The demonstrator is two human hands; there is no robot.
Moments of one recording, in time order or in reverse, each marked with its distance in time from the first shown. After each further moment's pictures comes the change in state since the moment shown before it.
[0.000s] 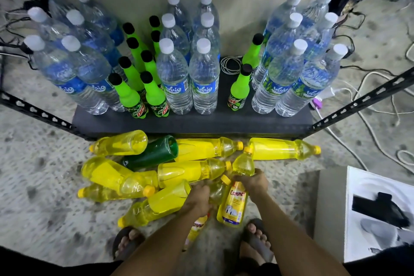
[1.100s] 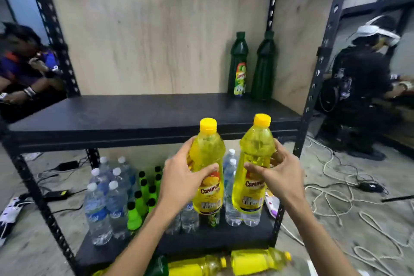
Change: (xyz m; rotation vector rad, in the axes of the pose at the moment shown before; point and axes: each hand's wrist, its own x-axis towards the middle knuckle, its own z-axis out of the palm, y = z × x) left_hand -0.322 0.139 -0.304 -0.619 1.021 0.876; right_hand -0.349 -0.159 -0.296 0.436 0.405 -1.263
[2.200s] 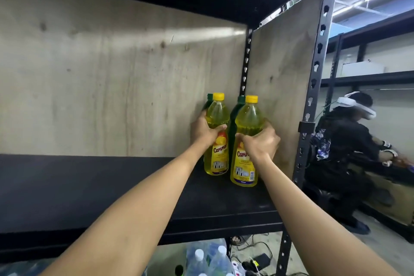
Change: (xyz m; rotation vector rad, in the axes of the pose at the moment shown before) left_hand 0.368 0.068 0.166 -0.050 0.162 0.109; right_hand 0.311 -0.044 0.003 -0.129 0.425 -0.017
